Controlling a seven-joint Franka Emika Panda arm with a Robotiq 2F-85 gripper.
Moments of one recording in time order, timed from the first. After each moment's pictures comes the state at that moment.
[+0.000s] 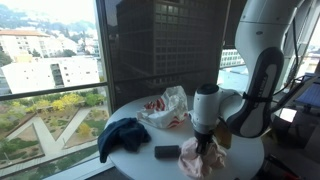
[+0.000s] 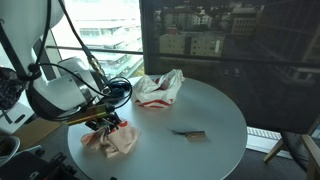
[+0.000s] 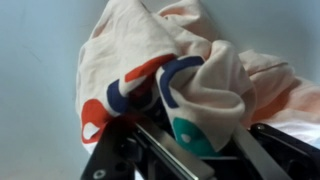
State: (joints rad) arm 0.49 0.42 -0.23 -2.57 -0.85 2.99 0.51
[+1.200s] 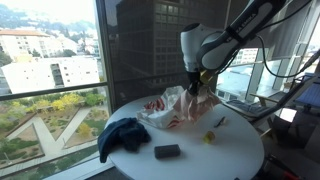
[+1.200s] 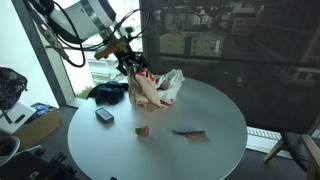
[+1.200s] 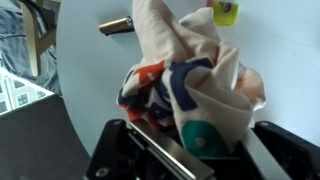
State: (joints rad) arm 0.27 0.11 -0.09 -2.23 -0.65 2.35 0.38
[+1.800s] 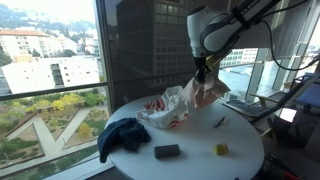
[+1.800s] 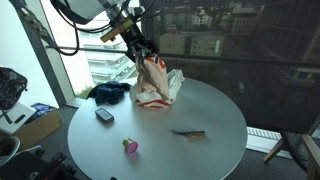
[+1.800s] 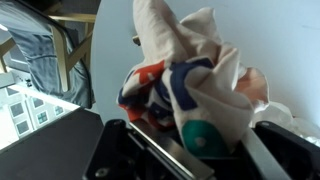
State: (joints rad) arm 0.14 0.04 -0.02 -2.17 -0.62 2.22 0.35
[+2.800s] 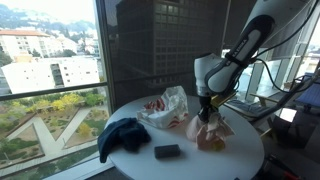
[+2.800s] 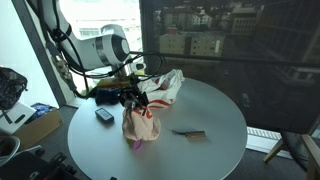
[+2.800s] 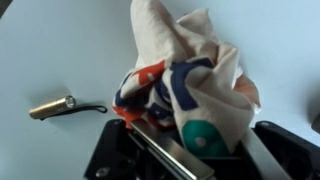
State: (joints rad) arm 0.09 0.25 -0.02 -2.39 -0.43 2.55 0.29
